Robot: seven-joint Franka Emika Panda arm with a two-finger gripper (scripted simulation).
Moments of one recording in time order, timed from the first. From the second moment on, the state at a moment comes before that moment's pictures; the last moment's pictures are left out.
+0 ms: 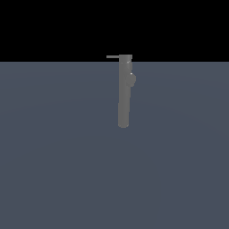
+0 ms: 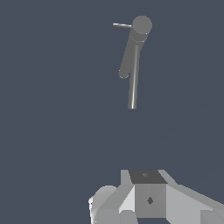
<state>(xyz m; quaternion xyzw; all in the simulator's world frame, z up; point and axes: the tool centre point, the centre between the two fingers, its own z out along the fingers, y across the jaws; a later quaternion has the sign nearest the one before) -0.206 0.008 0.498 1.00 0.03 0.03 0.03</state>
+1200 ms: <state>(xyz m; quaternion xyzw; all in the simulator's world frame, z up) -0.021 0.010 0.434 1.00 0.01 0.01 0.01</state>
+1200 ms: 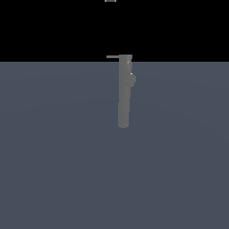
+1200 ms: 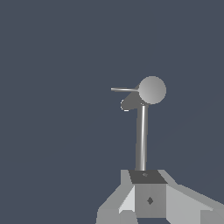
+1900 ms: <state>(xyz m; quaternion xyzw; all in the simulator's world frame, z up) 0.075 0.008 0.346 1.00 0.00 0.00 0.00</state>
